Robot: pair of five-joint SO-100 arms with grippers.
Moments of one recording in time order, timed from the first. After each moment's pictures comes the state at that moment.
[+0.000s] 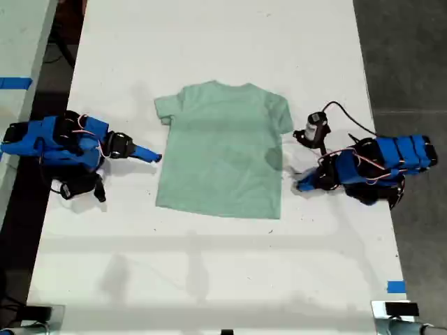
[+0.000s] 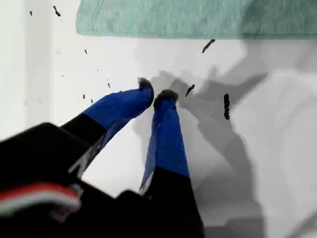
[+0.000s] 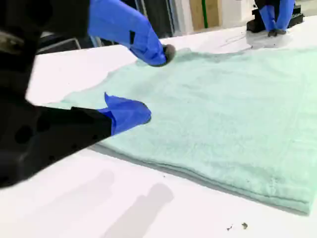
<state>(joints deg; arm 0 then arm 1) -6.8 205.0 186.2 58.4 14.6 -5.5 200.2 174.2 80.4 -47.6</state>
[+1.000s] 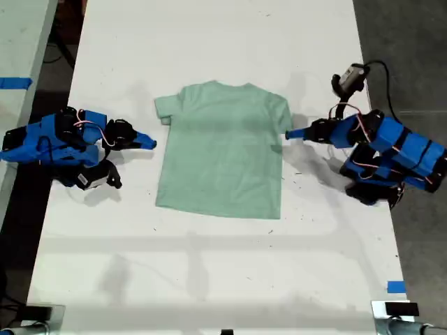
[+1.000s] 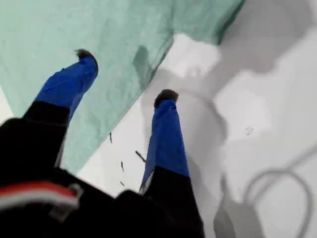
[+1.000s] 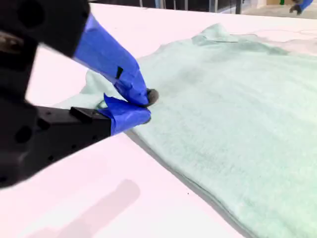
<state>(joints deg) -17.7 205.0 186.2 58.4 3.4 40.2 167.4 151.6 67.7 -36.3</state>
